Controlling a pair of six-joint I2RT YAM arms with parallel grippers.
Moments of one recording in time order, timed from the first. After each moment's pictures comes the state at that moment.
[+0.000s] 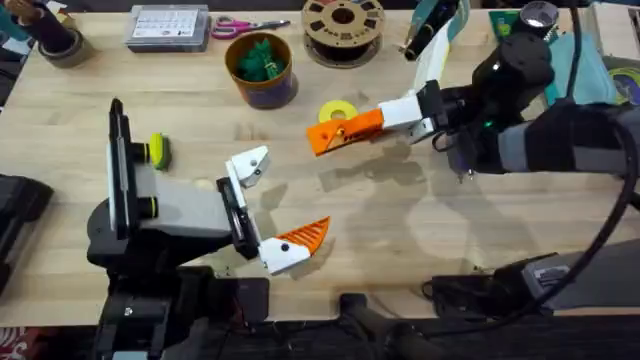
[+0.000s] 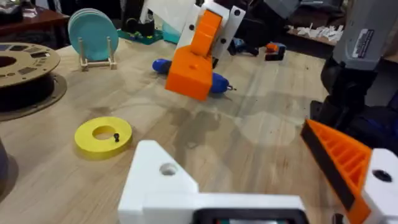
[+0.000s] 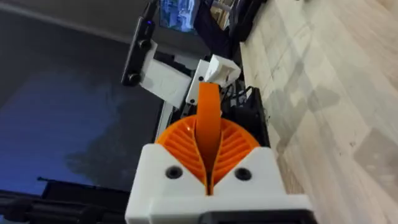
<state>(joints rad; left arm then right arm) 0.01 0.01 0.01 -0.13 1.18 -0.01 0.23 1.64 0.55 1.16 -1.53 1.33</state>
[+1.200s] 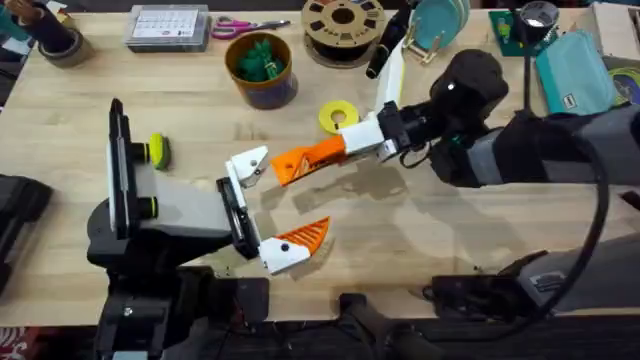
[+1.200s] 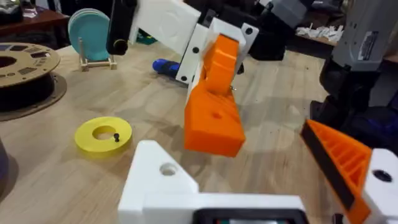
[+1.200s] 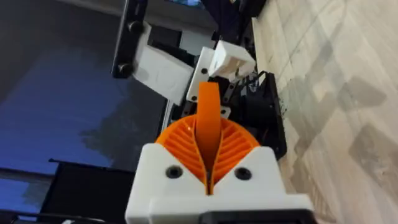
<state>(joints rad) 0.01 0.01 0.01 -0.13 1.18 -0.01 0.44 1.67 0.55 1.16 -1.42 1.33</state>
